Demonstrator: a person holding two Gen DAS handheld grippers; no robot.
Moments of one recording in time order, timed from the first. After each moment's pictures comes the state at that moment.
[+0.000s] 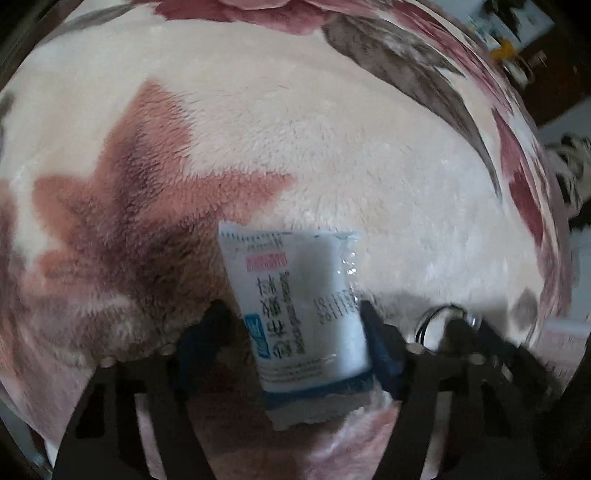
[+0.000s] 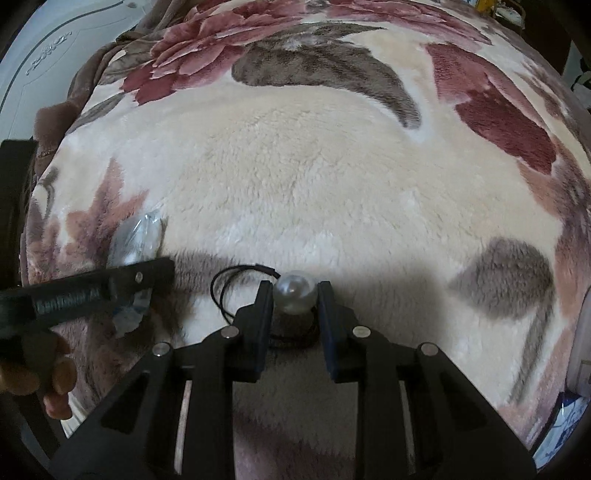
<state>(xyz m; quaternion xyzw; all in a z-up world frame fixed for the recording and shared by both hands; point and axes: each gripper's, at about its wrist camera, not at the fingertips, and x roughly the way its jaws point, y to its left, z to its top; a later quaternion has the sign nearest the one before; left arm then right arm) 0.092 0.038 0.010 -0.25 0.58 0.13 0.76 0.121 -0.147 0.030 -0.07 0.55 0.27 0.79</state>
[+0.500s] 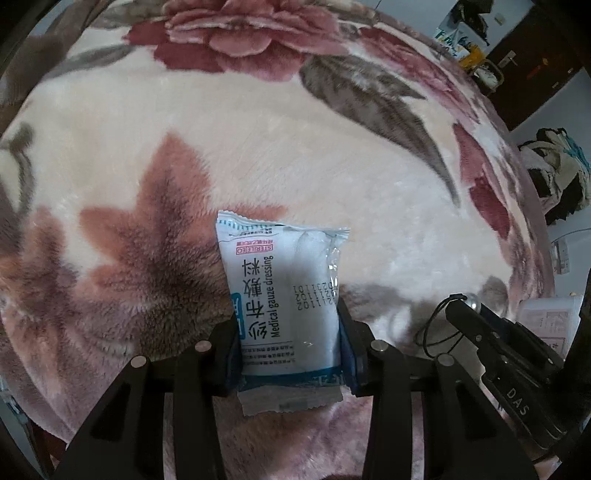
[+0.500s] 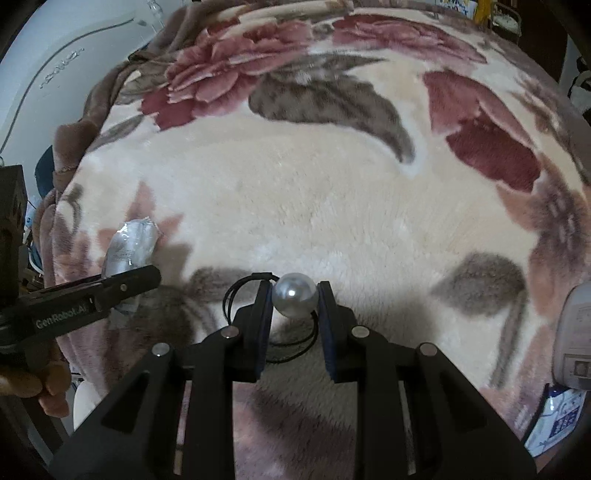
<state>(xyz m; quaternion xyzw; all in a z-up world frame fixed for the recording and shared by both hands) 0.064 0.039 0.063 -0.24 0.54 0.11 0.80 0.104 -0.160 0.075 -0.05 0.52 0.28 0.80</state>
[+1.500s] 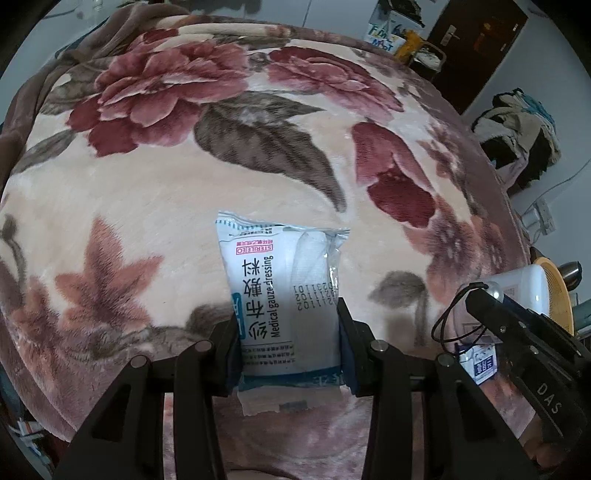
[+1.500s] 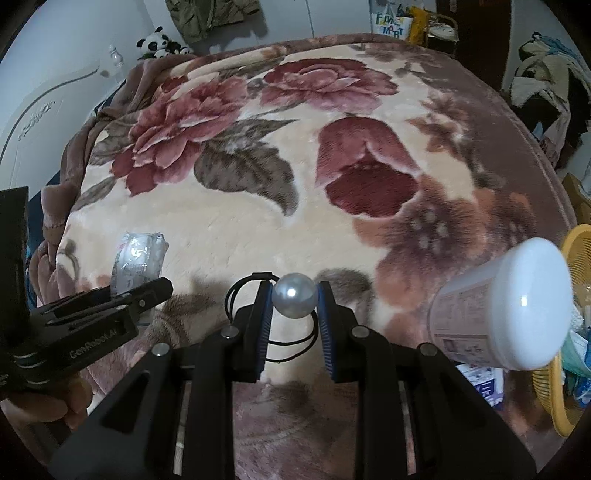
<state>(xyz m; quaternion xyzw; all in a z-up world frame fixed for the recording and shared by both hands) 0.099 -0.073 0.142 -0.16 0.51 0.06 0.84 0.109 -0.258 0.163 -0.01 0.49 0.20 0.85</state>
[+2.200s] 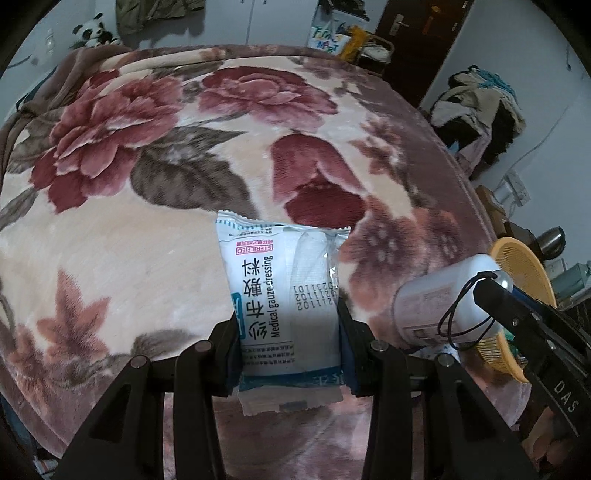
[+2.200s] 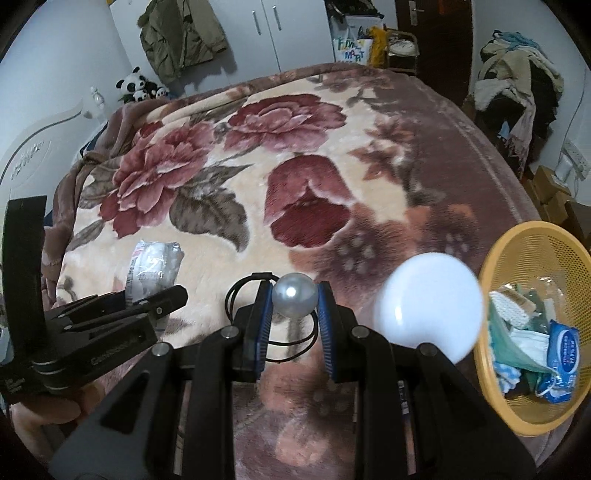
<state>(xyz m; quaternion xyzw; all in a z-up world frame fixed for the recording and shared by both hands) 0.125 -0.156 0.186 -0.12 0.49 -0.01 0.86 0.107 -0.335 0.209 0.02 0.44 0.16 0.88</state>
